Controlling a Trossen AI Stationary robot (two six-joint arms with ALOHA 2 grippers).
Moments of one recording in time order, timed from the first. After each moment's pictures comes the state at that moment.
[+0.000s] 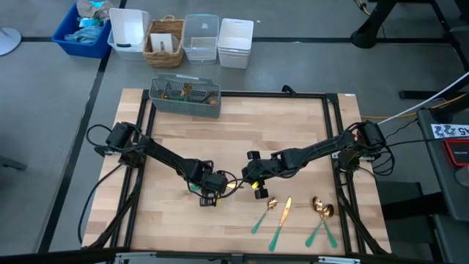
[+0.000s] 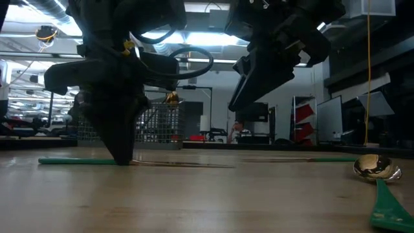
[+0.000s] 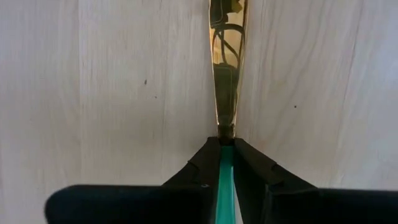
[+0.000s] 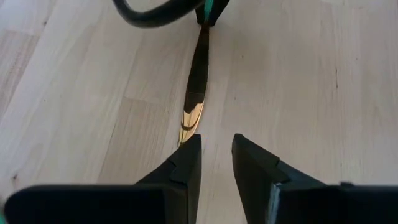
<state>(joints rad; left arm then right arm) -0.30 1.86 1.10 -0.59 -0.10 -0.37 0.22 1.74 1.12 -0.29 0.06 -0.02</state>
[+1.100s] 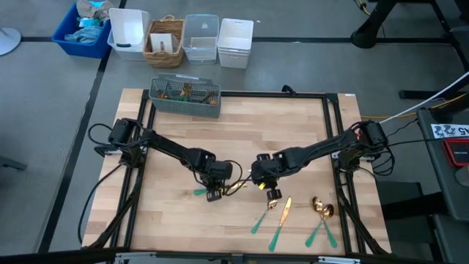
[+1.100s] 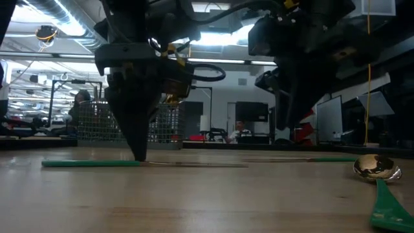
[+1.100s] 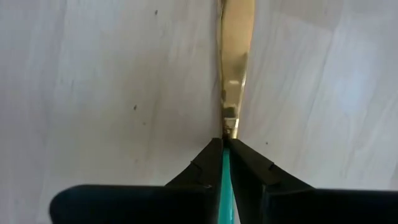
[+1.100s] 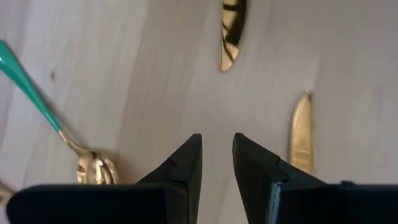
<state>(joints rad) -0.19 1.85 1.10 -0.50 0.15 -0.45 0.22 1.71 1.12 -0.57 -0.07 0.00</state>
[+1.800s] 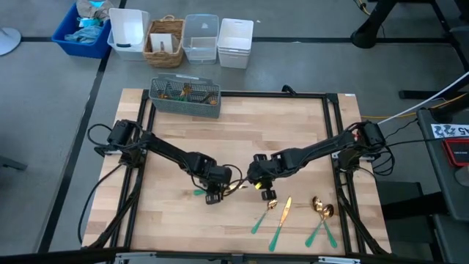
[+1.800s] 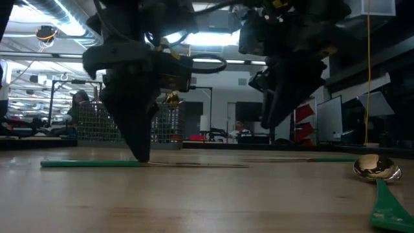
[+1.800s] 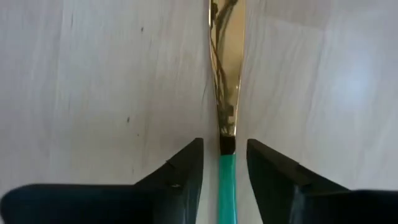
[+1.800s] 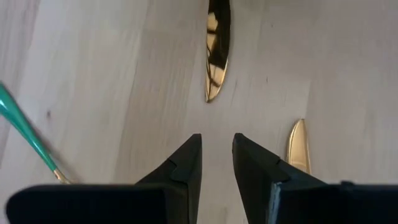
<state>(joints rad) -0.23 1.85 1.10 -0.49 0.06 -0.41 0.22 1.74 1.12 -0.47 -0.05 0.05</state>
